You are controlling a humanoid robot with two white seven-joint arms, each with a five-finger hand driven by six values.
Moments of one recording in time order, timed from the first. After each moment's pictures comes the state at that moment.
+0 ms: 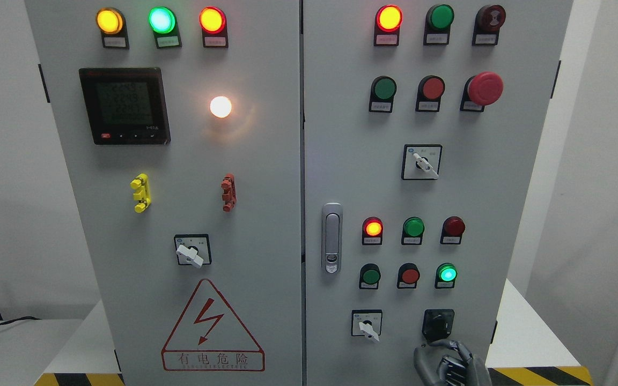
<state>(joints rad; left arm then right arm) -0.04 -0.09 0.08 0.06 0.00 -0.16 0.06 -0.15 0.10 0.03 -1.76 0.08 0.28 -0.14</state>
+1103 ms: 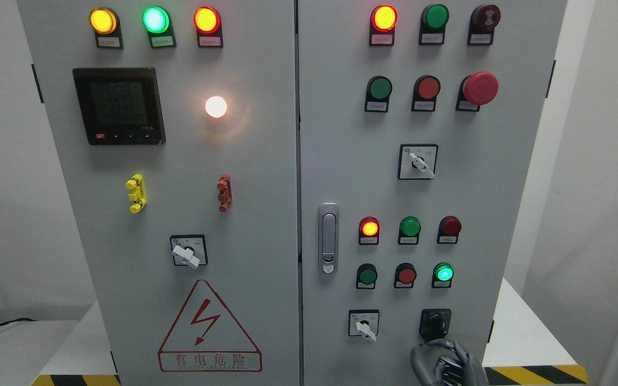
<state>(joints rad) -0.04 -0.09 0.08 0.06 0.00 -0.16 0.06 -0.15 0.11 0.03 -1.76 0.08 0.28 -0.13</state>
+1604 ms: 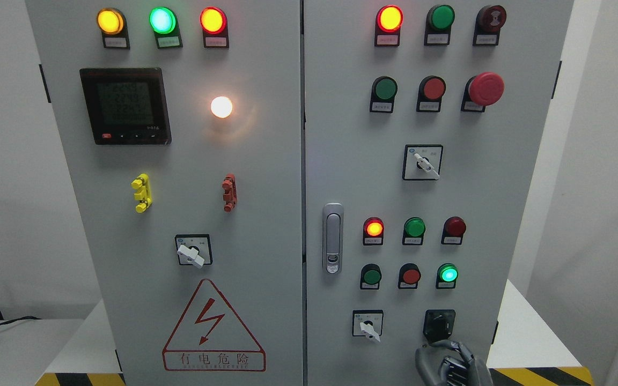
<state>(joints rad) -0.04 -0.09 0.08 0.06 0.00 -0.16 0.06 -0.14 0.11 0.01 -1.76 0.08 0.26 -0.13</state>
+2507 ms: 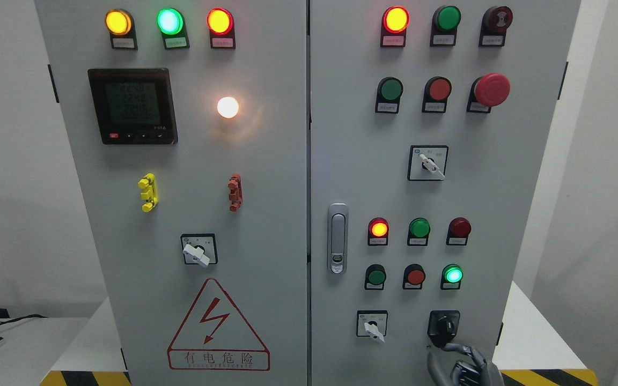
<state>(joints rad) -0.04 -0.09 0.08 0.06 0.00 -0.16 0.06 -0.14 0.10 -0.04 -1.74 0.08 0.26 -0.12</state>
